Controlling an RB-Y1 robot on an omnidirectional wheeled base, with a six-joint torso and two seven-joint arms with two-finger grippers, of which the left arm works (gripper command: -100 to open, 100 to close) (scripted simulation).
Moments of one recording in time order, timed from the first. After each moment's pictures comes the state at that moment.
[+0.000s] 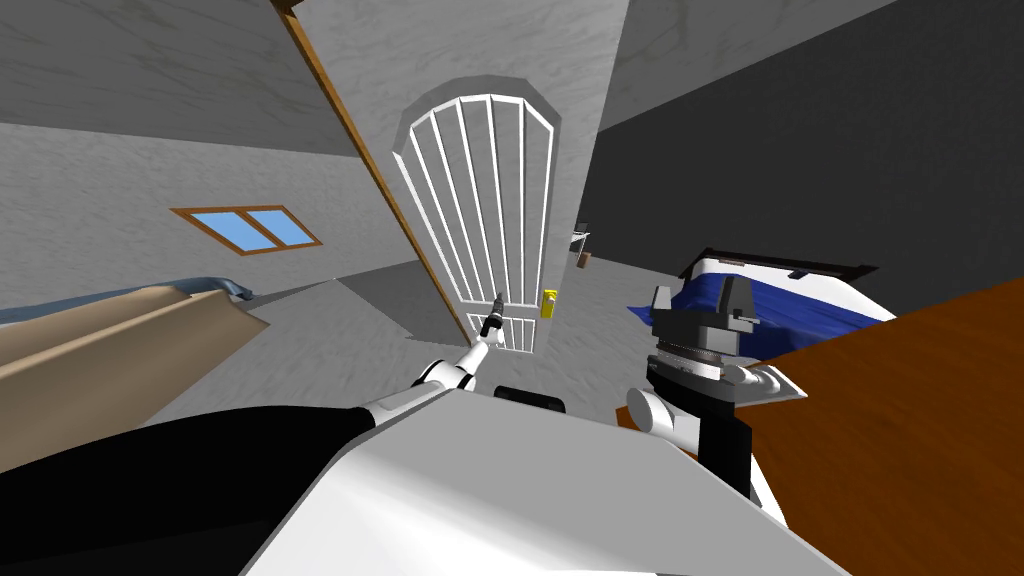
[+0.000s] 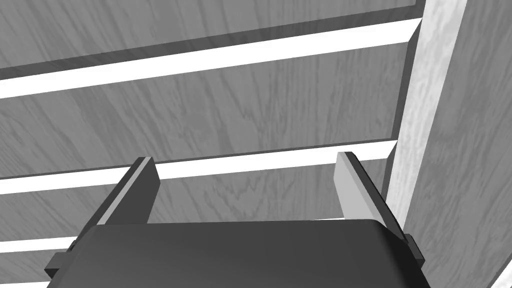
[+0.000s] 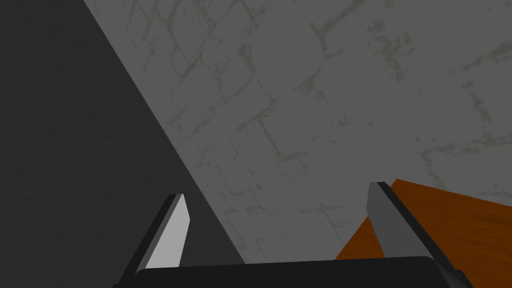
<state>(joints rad) -0.45 0.08 -0.06 -0.70 0.49 -0.50 -0.43</state>
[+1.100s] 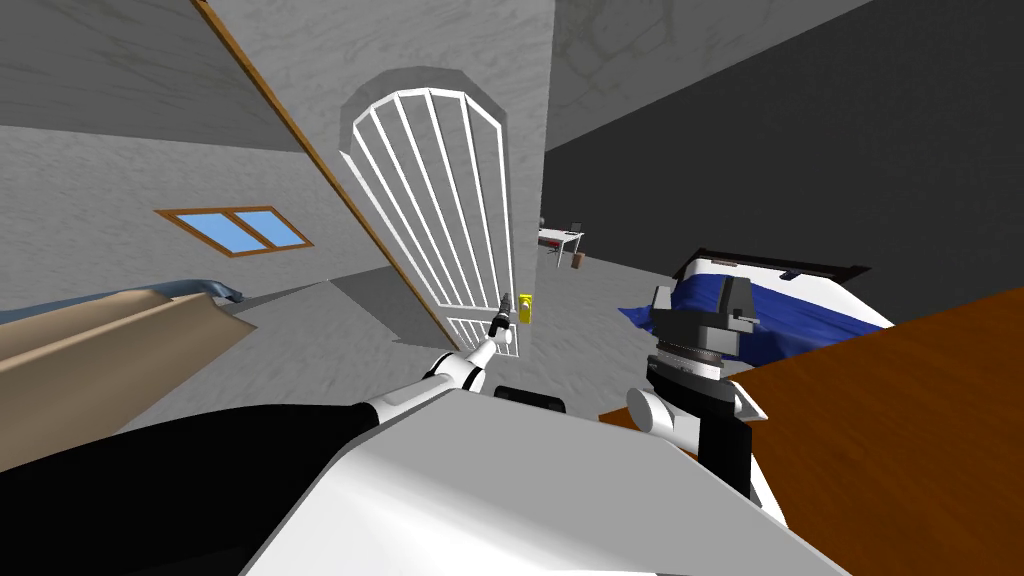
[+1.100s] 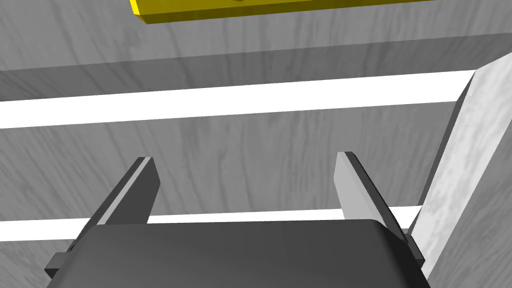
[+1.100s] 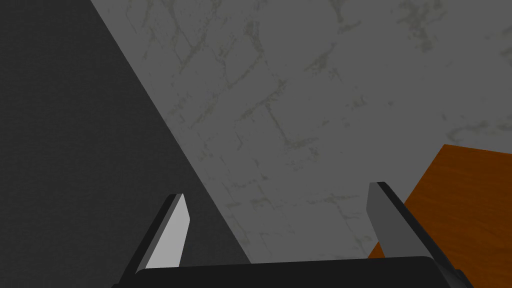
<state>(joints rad) -0.55 0.00 -0.04 -0.54 0.45 -0.57 -0.37</state>
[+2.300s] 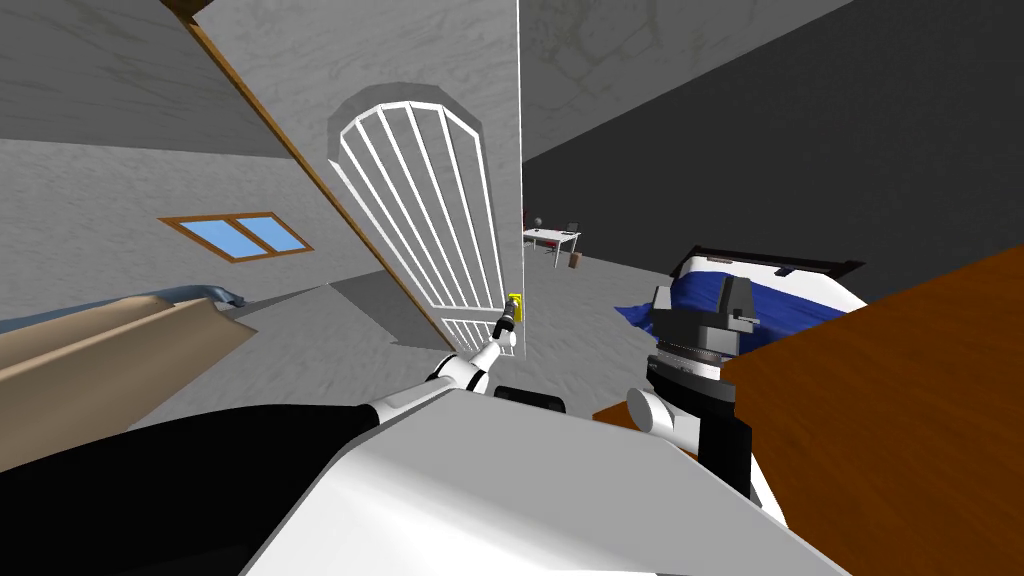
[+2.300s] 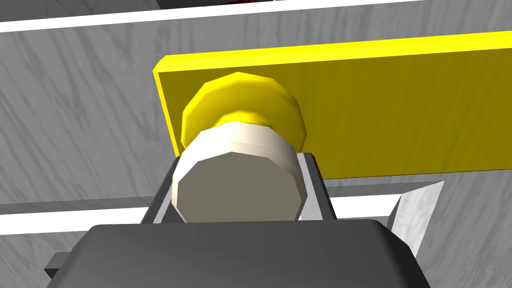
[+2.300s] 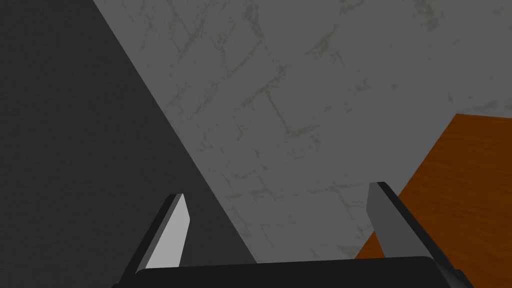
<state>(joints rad) -0.54 -0.04 -0.05 -0.54 0.44 -0.55 -0.36</state>
